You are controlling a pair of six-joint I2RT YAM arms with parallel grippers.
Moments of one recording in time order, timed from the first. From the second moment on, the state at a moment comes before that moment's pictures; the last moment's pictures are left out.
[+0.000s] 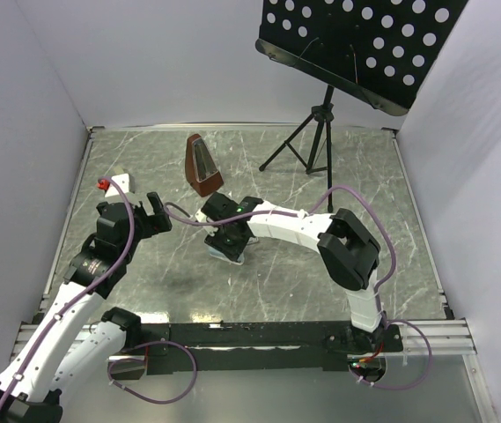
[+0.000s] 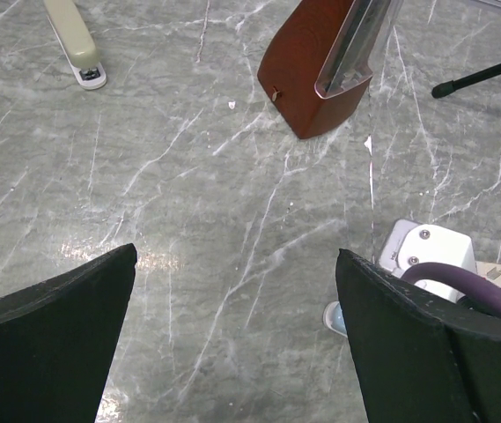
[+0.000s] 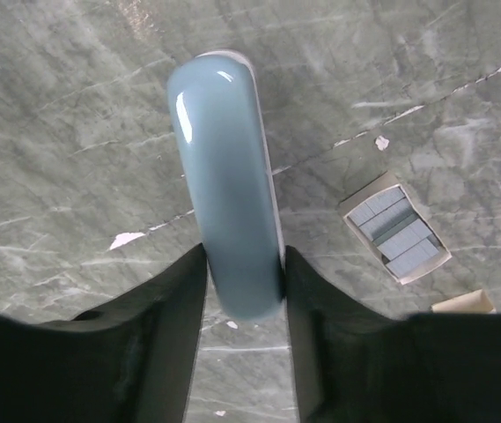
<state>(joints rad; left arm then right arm) -0.37 0.70 0.73 -0.44 -0.34 -0.41 0.97 1.97 1.50 -0.75 -0.04 -0.12</state>
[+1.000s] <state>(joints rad) -0.38 0.69 0.73 -0.44 -0.34 -0.41 0.60 1.93 1.57 -0.73 0.16 0.06</state>
